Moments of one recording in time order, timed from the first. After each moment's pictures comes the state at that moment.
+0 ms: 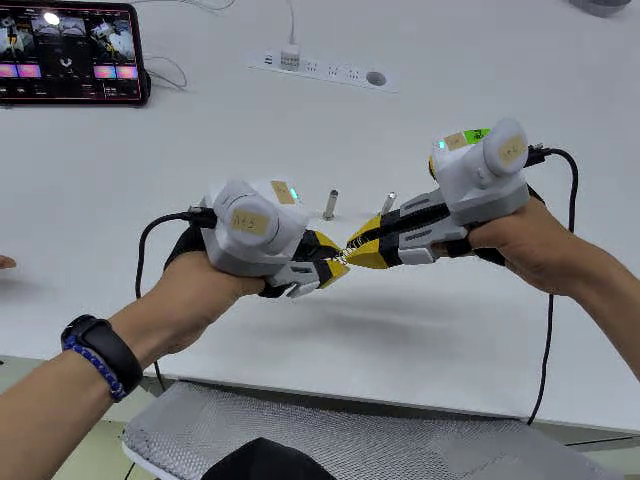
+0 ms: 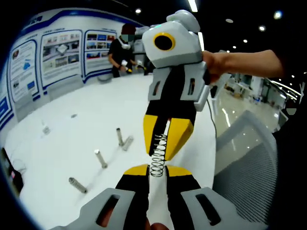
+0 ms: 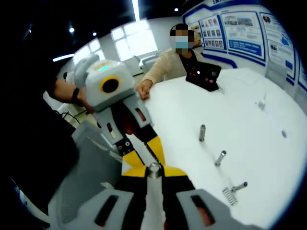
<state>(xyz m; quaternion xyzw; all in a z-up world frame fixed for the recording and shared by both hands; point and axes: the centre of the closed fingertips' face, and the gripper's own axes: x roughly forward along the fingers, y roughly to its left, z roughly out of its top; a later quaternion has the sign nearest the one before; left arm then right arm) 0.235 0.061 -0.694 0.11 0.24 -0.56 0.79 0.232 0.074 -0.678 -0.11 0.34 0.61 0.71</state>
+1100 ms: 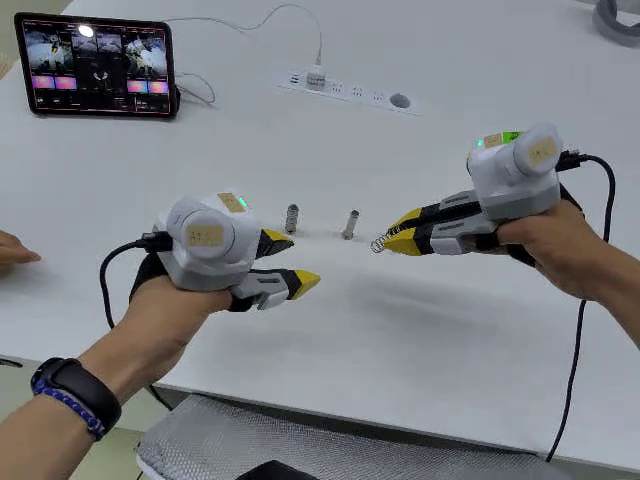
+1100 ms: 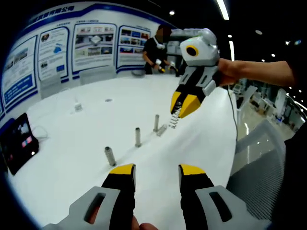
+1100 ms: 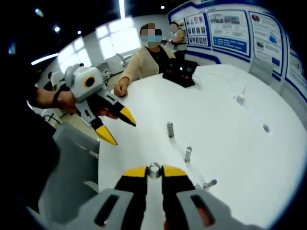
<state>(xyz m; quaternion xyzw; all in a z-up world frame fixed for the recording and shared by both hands) 0.265 0.134 -0.707 0.07 0.27 -0.44 0.85 0.290 0.045 -0.686 -0.13 0.35 0.55 0.75</state>
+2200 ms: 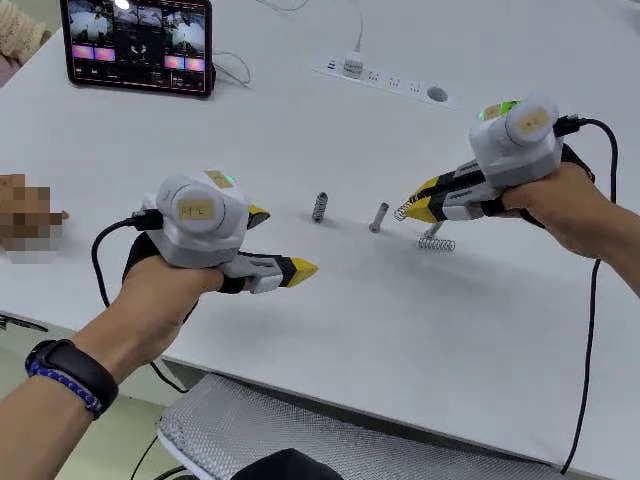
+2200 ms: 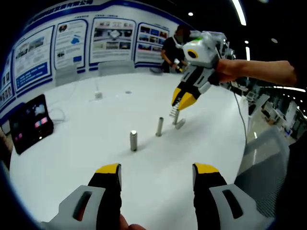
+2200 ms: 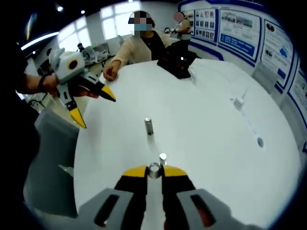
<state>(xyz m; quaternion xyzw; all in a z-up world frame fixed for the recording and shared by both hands) 0.273 0.180 -0.715 0.04 0.29 -0.38 0.88 0.344 0.049 -0.712 -0.23 0.37 0.53 0.73</state>
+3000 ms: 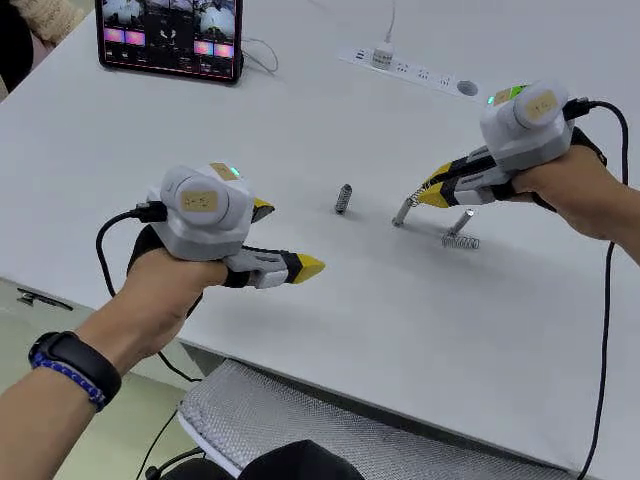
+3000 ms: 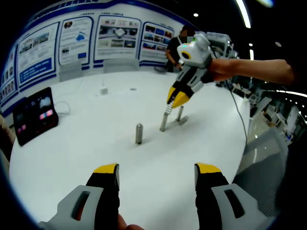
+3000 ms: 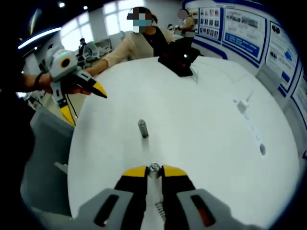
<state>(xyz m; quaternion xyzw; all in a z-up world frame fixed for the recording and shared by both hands) 0.267 0.196 -0.719 0.03 0.30 -0.37 0.88 0.363 0.061 -0.724 -0.25 0.37 0.54 0.71</state>
